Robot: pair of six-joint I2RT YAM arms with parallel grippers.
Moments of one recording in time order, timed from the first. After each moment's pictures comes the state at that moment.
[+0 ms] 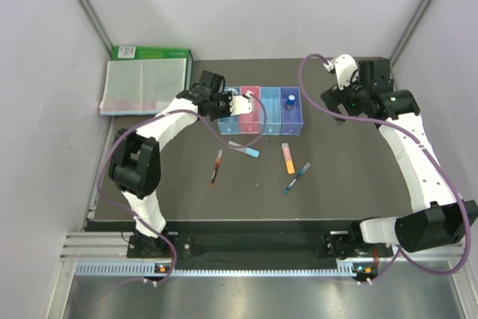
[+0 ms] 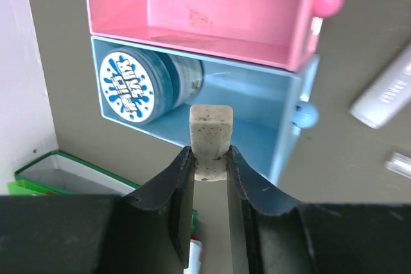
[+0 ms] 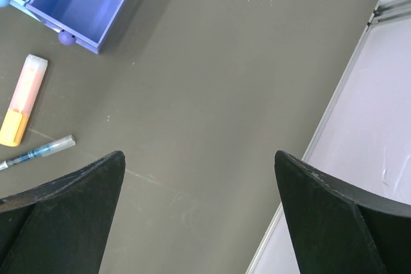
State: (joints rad) left arm -0.42 1.81 1.43 -0.48 0.23 1.11; right arm 0.19 1.31 1.43 -0.86 0.03 -0.47
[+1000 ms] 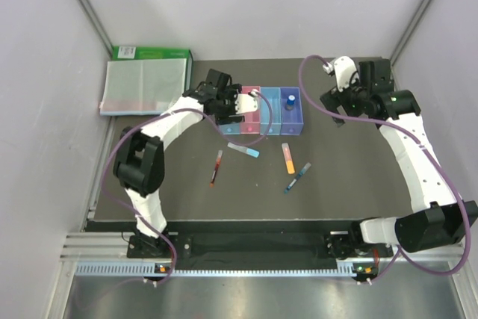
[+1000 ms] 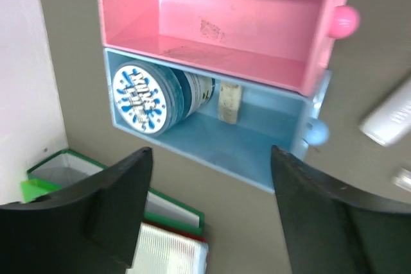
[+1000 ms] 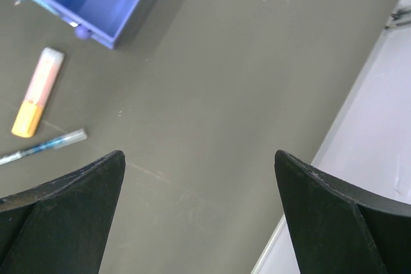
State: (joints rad) left arm -0.45 1.89 1.50 -0.47 0.16 1.09; right arm 0.18 1.31 1.43 -0.88 -0.01 -0.47
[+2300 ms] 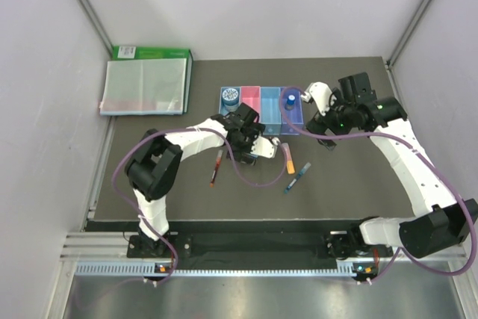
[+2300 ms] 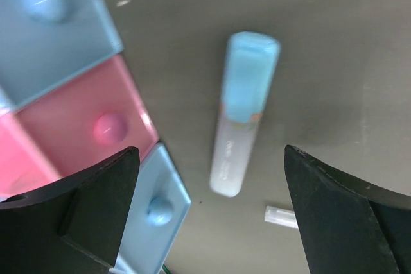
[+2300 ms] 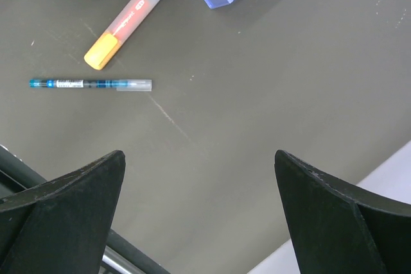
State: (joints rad) left arm -0.69 1.88 1.29 -0.50 0.09 1.19; right arm 0.32 1.28 1.36 -1.04 -0.14 -0.61
